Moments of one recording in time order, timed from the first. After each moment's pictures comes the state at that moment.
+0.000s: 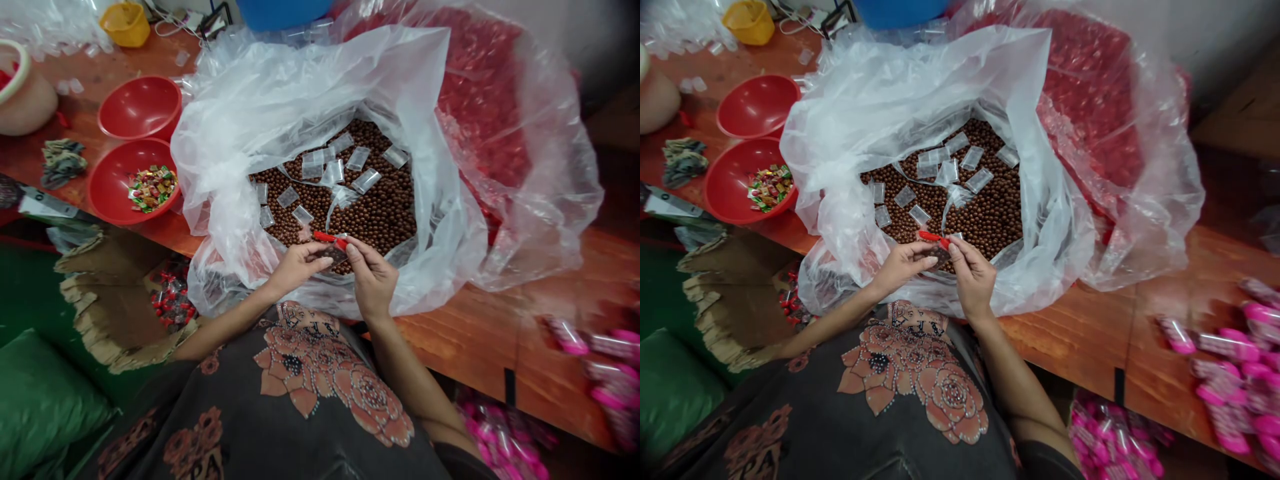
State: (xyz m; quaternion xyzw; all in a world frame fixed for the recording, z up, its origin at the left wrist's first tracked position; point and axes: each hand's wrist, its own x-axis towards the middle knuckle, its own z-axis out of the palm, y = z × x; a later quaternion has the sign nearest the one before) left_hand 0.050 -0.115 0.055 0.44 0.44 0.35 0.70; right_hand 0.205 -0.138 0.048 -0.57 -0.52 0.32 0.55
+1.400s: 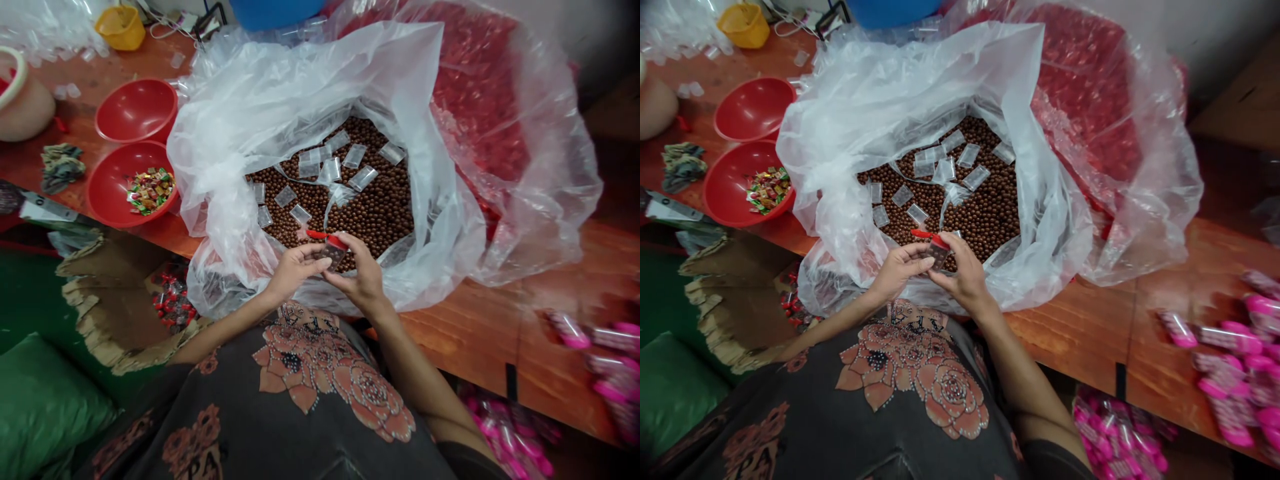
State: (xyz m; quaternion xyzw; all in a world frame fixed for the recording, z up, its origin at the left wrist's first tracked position) left_hand 0.054 -0.127 0.057 0.36 0.45 0.41 0.71; right_hand 0.222 -0.132 0.032 -0.47 -0.77 0.18 0.40
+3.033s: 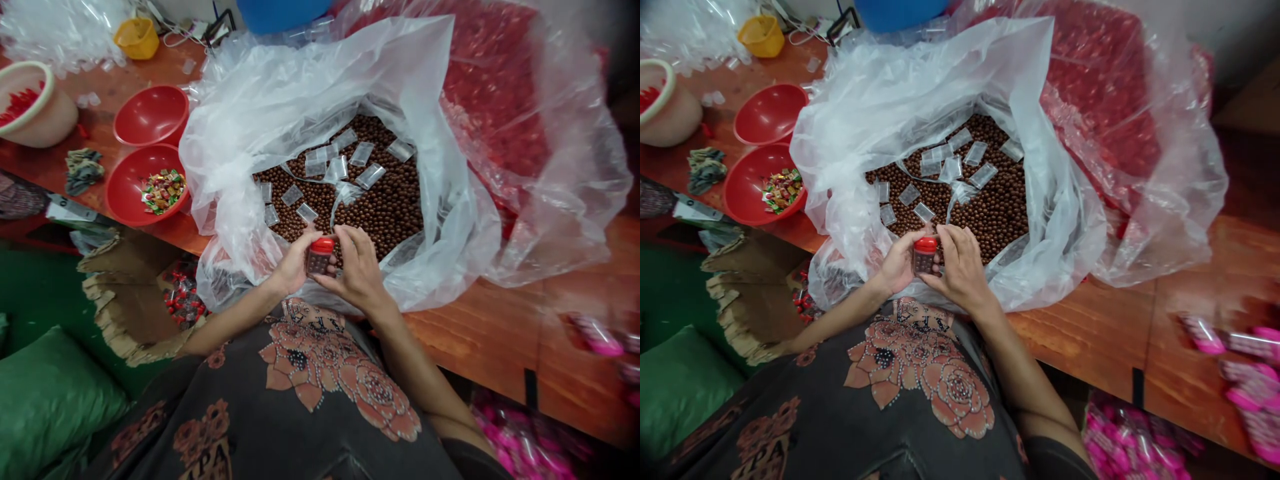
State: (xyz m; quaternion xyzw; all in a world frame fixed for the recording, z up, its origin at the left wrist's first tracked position) left_hand 0.056 -0.111 0.065 0.20 0.43 0.36 0.80; right_hand 0.209 -0.131 0.045 -0.45 -0.83 0.06 0.33
